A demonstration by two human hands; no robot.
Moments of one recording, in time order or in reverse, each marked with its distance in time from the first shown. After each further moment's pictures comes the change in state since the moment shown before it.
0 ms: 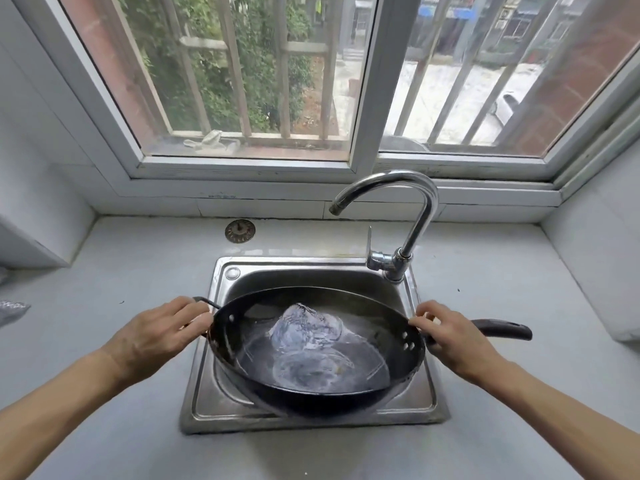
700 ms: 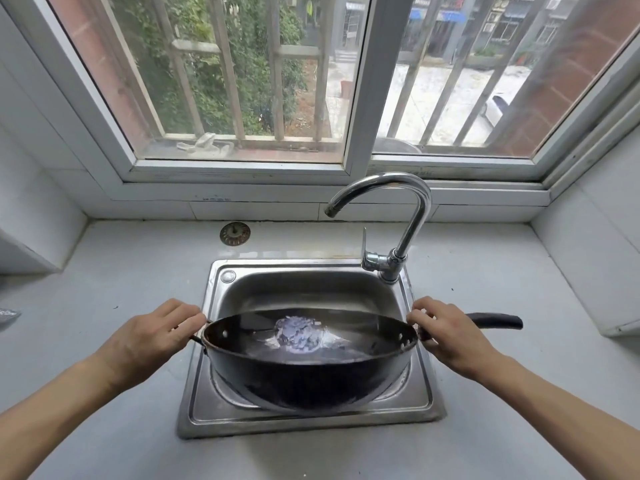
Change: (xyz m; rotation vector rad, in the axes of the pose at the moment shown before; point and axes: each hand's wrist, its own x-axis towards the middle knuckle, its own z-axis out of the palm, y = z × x) left_hand -0.012 -0.007 0.010 -0.039 -0.065 -0.098; right_hand 0.003 -0.007 -0.016 -0.035 -0.008 0.003
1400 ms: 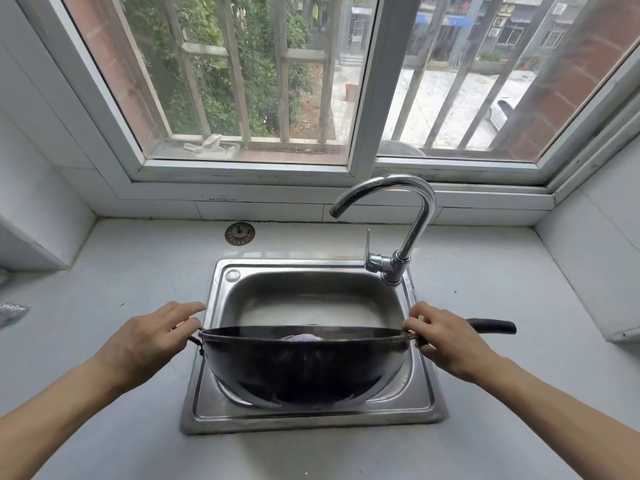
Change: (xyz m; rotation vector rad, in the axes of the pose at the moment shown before) left_hand -0.008 0.004 -0.003 0.017 0.000 -0.076; right_hand 0.003 -0.012 -0.005 -0.031 -0.087 -0.030
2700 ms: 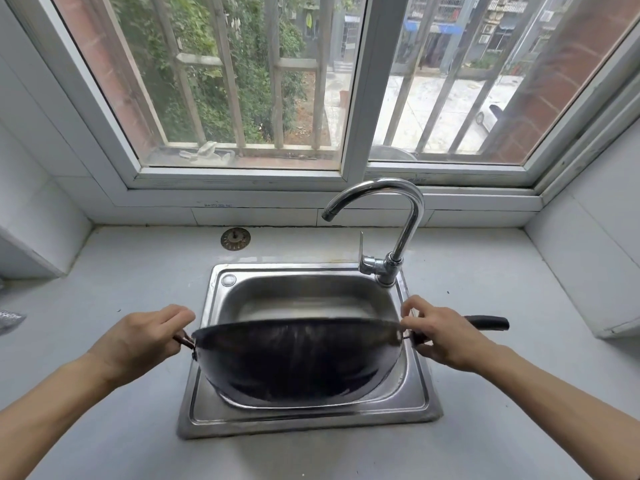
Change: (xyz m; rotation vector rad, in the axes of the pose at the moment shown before) left_hand 0.011 -0.001 -0.011 -0.057 0.055 -0.078; right_hand 0.001 0.010 -0.014 0.066 -0.126 0.005
